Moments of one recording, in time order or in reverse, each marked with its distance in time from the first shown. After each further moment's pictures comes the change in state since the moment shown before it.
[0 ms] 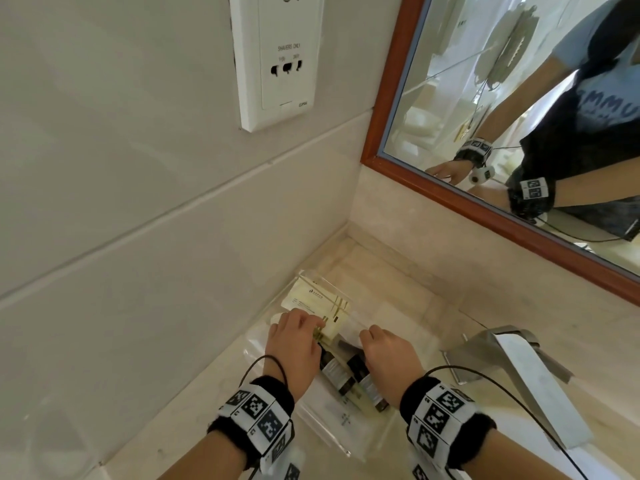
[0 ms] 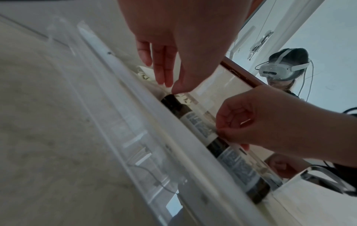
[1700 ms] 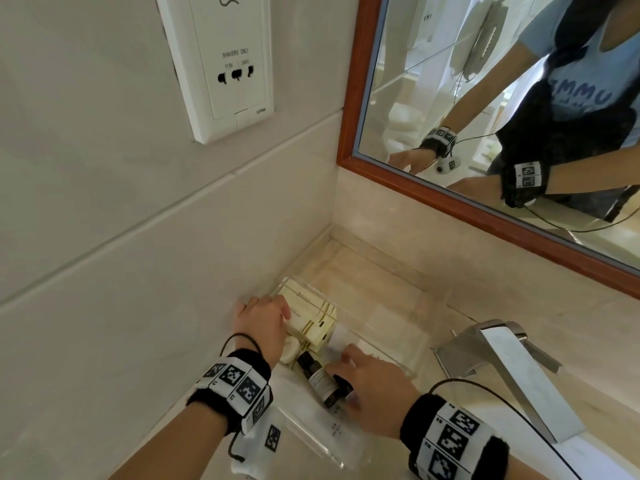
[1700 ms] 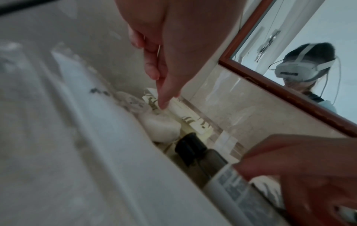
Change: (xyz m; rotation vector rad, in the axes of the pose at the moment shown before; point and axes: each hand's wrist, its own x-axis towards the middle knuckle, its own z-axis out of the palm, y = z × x) left_hand 0.042 -0.013 -0.025 0.189 0.012 -0.087; right_hand -0.021 0.000 0.001 0.290 -0.096 -0.177
